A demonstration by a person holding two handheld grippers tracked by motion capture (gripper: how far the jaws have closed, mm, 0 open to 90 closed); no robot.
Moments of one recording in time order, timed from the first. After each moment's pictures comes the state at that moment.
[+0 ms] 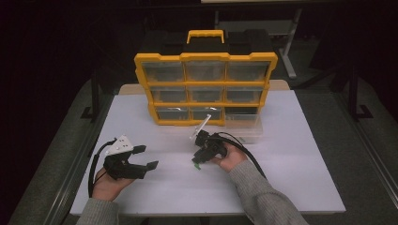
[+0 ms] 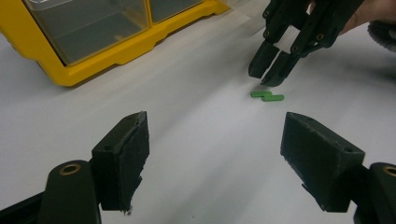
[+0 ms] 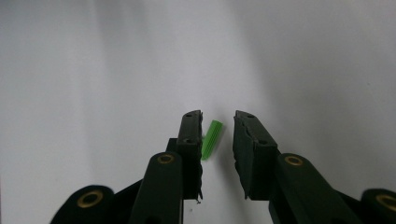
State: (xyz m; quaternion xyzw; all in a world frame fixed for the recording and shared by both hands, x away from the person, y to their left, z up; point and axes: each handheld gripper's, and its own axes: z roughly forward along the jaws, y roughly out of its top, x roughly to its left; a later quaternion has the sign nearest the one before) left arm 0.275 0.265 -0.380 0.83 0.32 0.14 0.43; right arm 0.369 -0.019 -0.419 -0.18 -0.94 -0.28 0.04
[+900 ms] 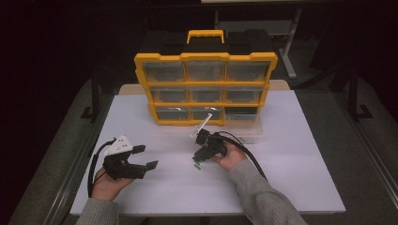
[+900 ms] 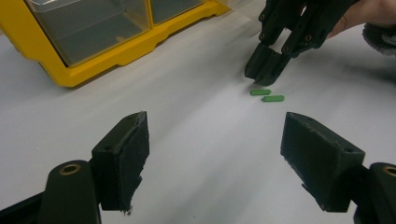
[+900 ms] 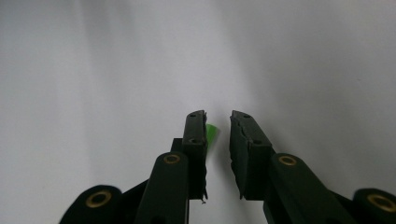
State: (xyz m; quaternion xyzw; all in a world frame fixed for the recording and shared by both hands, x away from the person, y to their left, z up) left arm 0.274 0.265 -0.379 0.83 0.32 0.14 0.44; right arm 0.374 -0.020 -0.423 -0.20 -0.94 -0.28 0.04
